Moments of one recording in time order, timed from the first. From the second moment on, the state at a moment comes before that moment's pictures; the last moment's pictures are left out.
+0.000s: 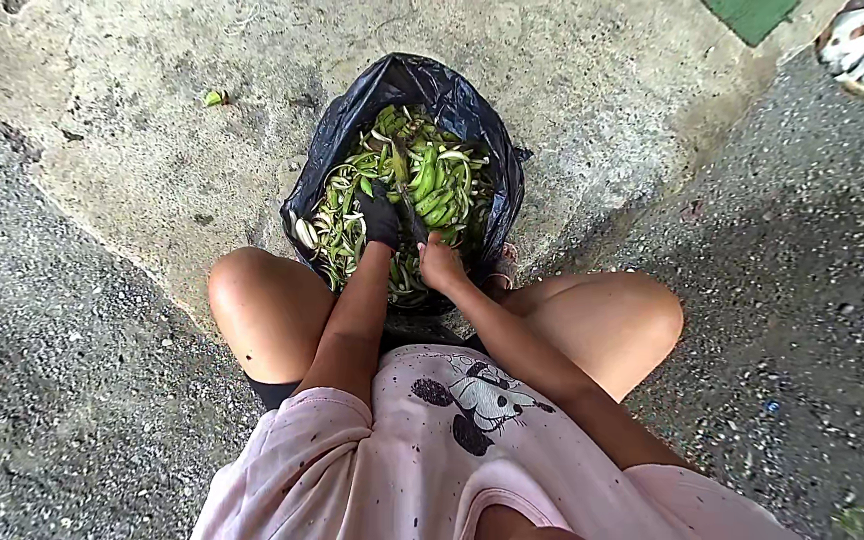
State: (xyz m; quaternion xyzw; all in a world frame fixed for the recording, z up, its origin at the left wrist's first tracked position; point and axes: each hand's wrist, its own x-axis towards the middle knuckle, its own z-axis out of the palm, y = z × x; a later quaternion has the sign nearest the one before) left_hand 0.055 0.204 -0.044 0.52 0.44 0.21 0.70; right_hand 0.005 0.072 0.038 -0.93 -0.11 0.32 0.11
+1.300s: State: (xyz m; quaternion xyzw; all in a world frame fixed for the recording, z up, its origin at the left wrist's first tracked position) left_hand 0.058 0.210 -0.055 0.44 0.43 0.15 0.77; right_hand 0.031 0.085 0.008 -0.93 -0.11 0.33 0.13
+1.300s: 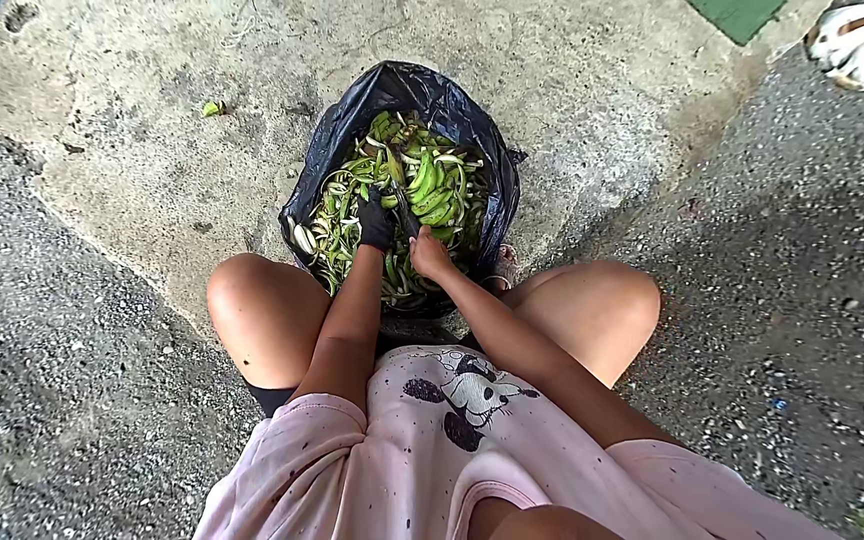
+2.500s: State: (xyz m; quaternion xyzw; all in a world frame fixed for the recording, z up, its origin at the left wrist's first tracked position) left_hand 0.011 0.275 -0.007 0.72 0.33 -0.11 0.60; right_hand 0.049 0.039 0.074 -0.90 -0.04 0.27 0.33
